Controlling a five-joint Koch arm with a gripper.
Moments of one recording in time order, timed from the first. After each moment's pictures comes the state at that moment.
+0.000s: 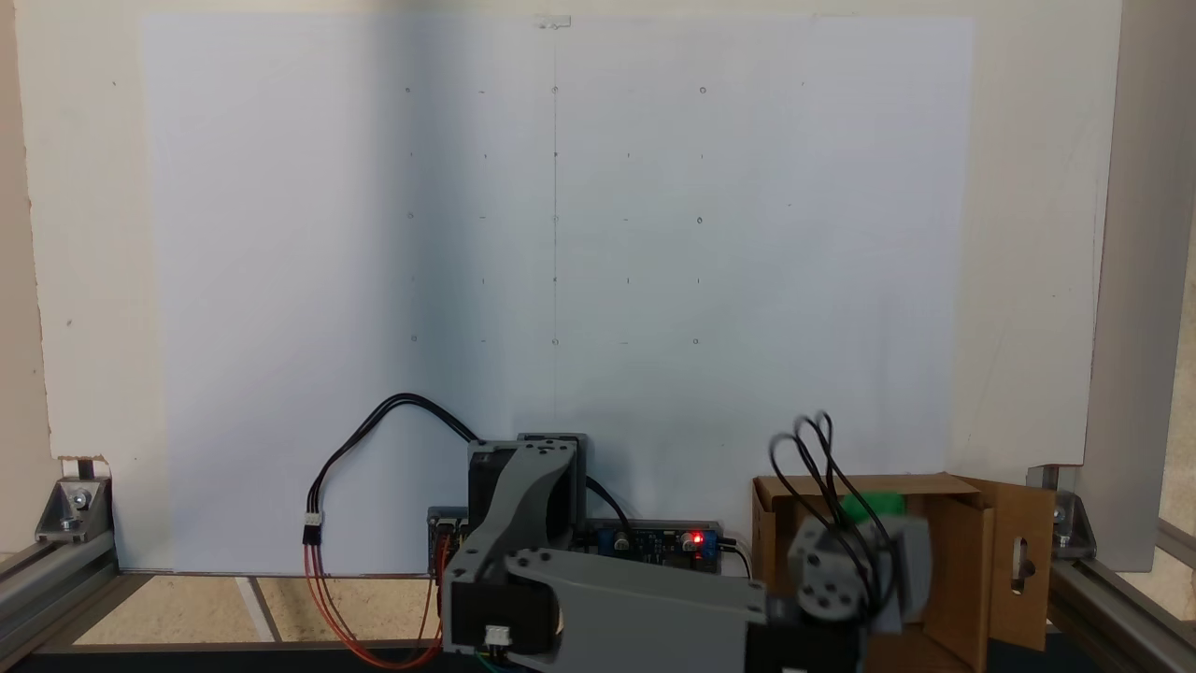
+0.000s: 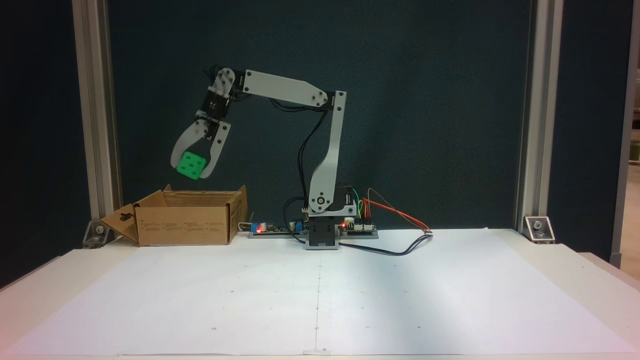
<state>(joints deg) 93.3 96.2 83.2 46.7 -14.8</state>
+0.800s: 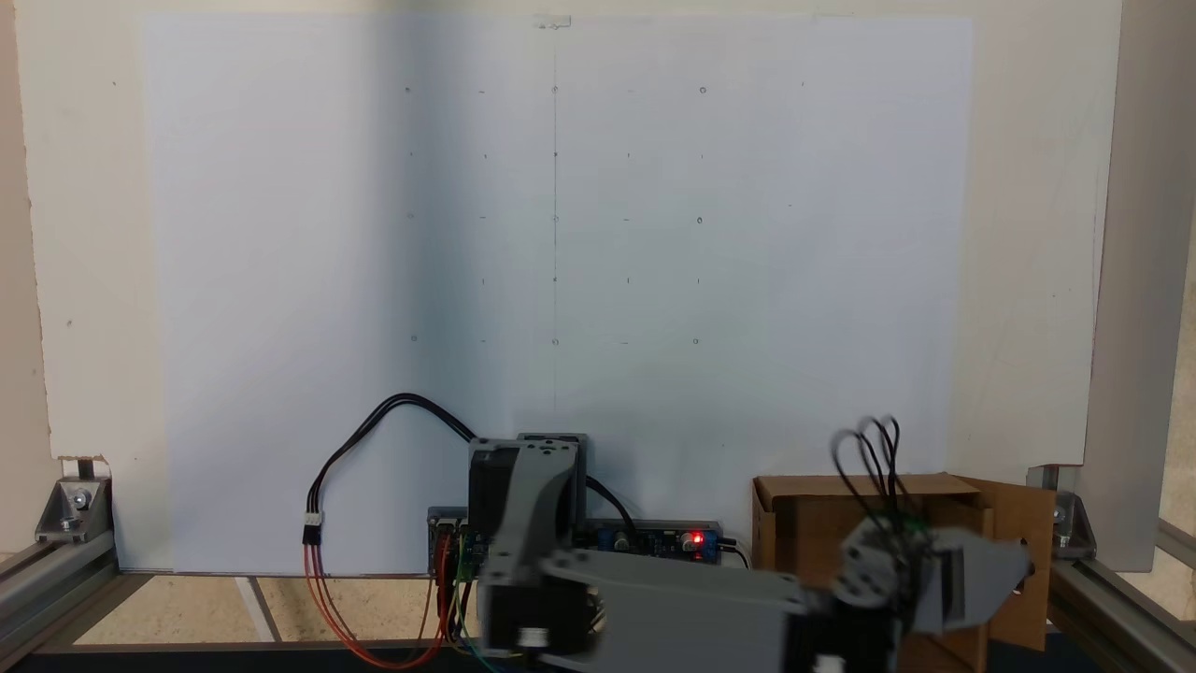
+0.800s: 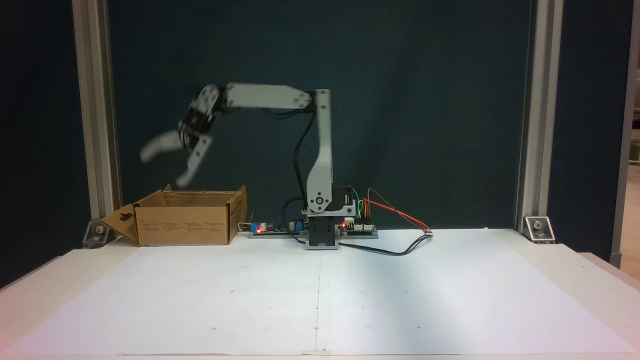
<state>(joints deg) 88.2 93.7 83.2 31.0 -6.8</state>
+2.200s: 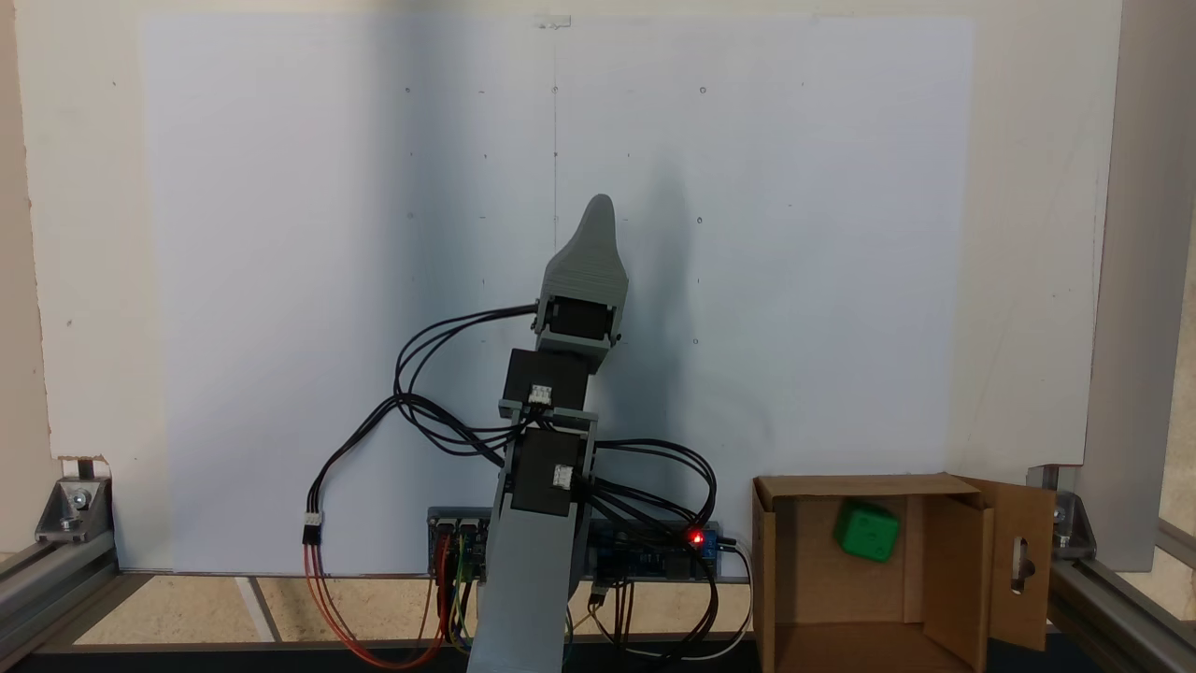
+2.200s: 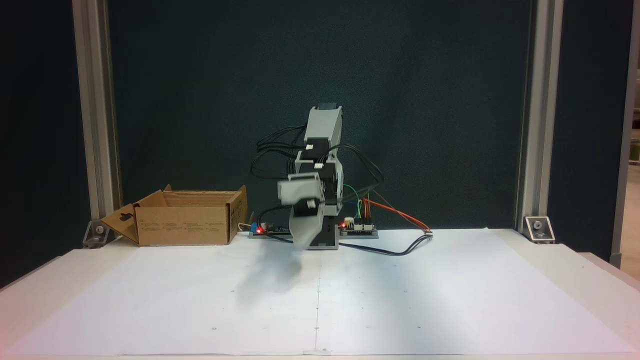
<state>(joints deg) 7.5 129.6 155.9 -32.7 6.2</state>
